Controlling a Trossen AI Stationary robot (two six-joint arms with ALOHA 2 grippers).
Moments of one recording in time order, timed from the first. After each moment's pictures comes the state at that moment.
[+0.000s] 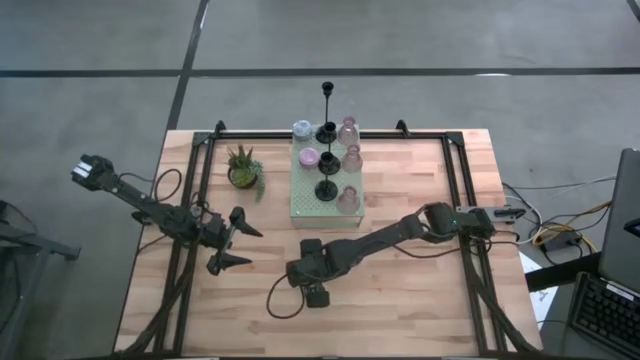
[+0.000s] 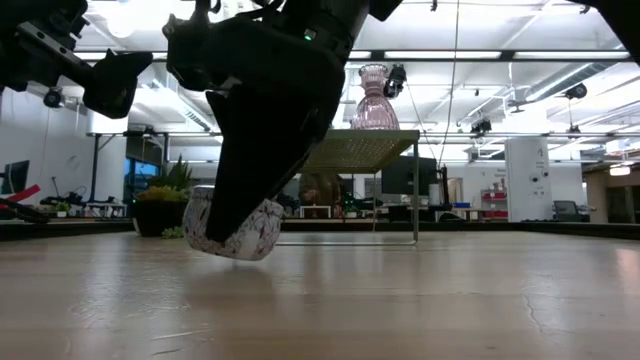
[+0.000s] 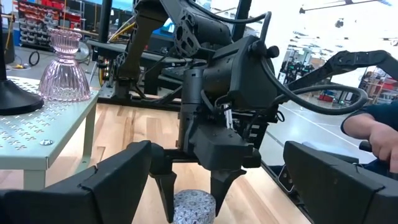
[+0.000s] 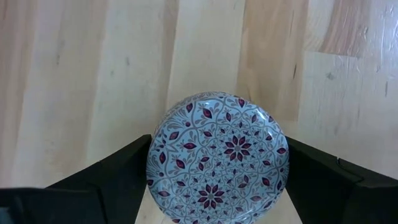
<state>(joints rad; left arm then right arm) -0.48 0.54 0.03 0.61 -0.22 -0.21 0.30 2.35 1.92 -0.71 0.07 0.18</state>
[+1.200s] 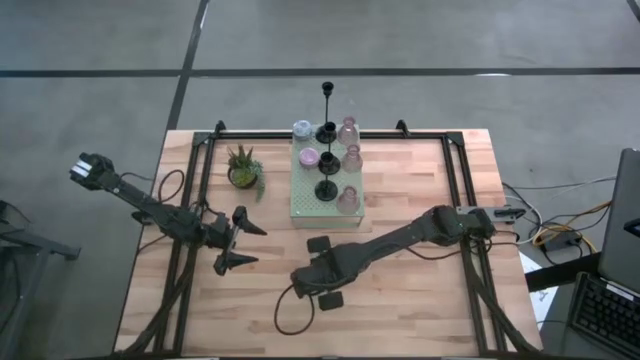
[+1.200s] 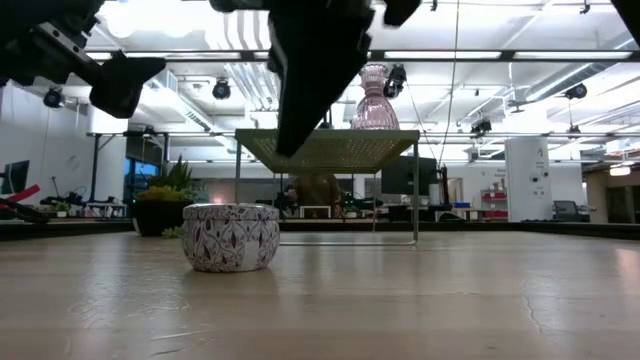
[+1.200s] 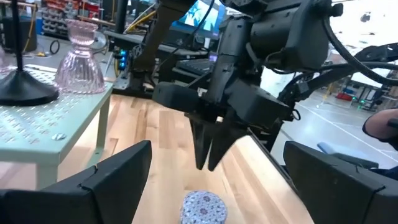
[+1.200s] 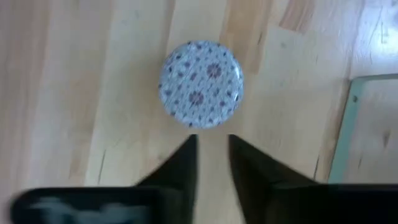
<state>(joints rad) -0.48 0.64 0.08 0.61 -0.28 -0.25 0.36 2.32 2.12 -1.09 0.20 0.13</state>
